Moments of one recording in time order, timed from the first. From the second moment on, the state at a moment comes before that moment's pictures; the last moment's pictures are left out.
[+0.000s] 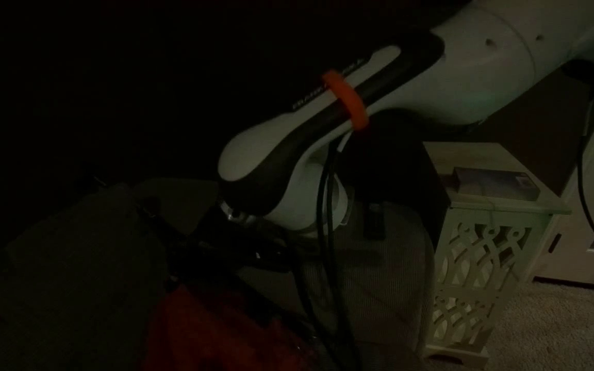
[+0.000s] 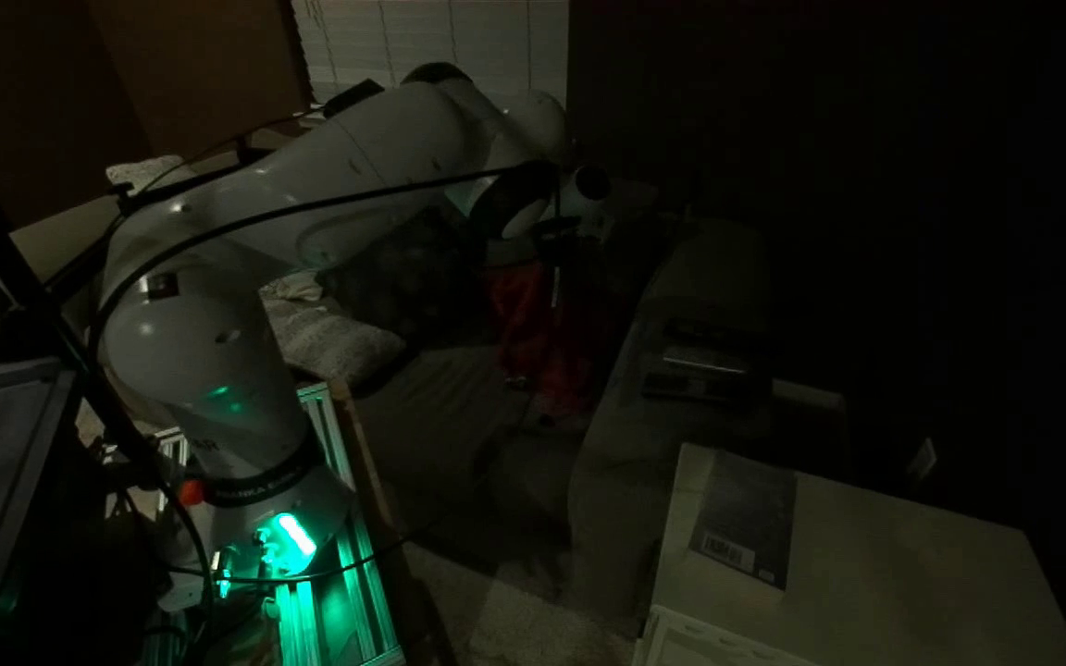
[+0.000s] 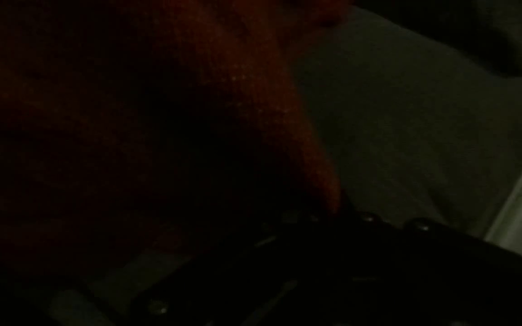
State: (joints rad) arm 0.07 1.18 0.69 -1.36 0.31 2.94 -0.07
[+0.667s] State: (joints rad) arm 0.04 1.19 0.79 -1.39 0.31 2.96 -0.19
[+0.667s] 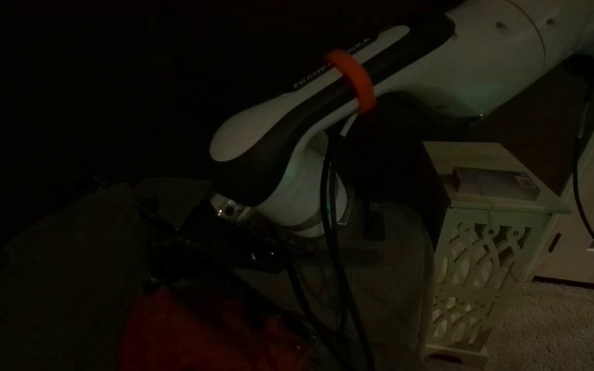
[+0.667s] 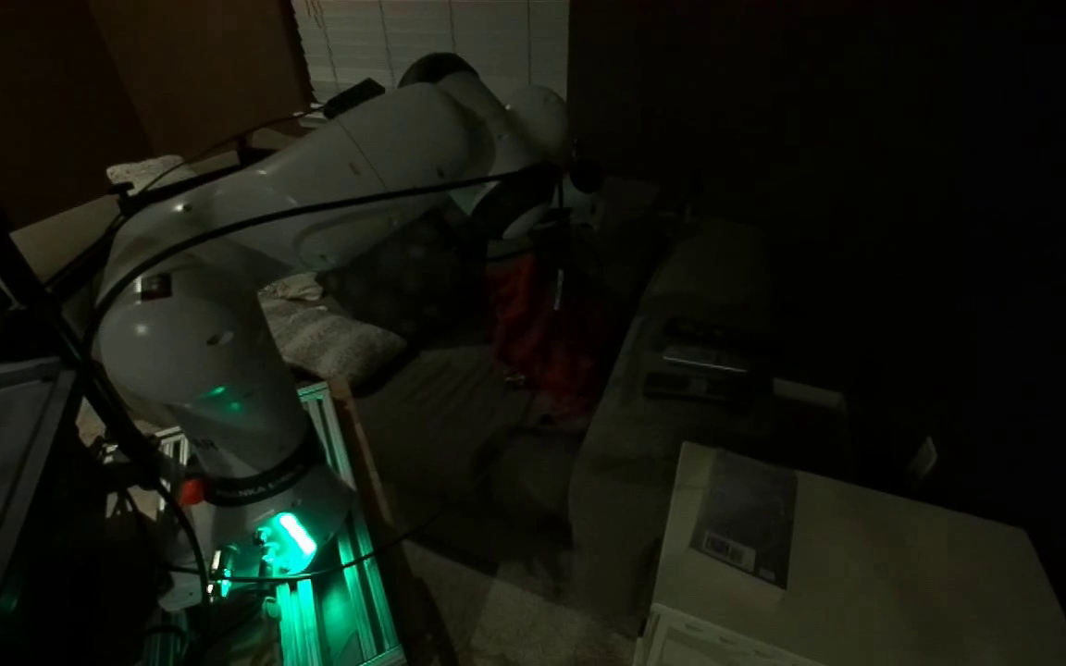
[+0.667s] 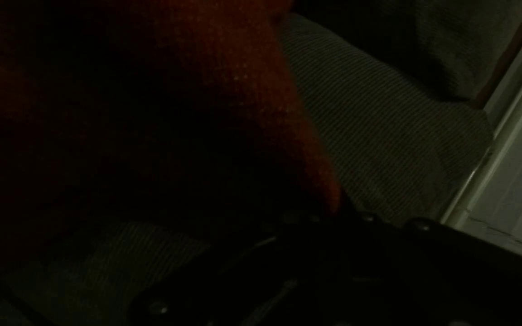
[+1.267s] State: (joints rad) arm 0.26 1.31 0.75 -1.02 0.18 2.57 -0.27
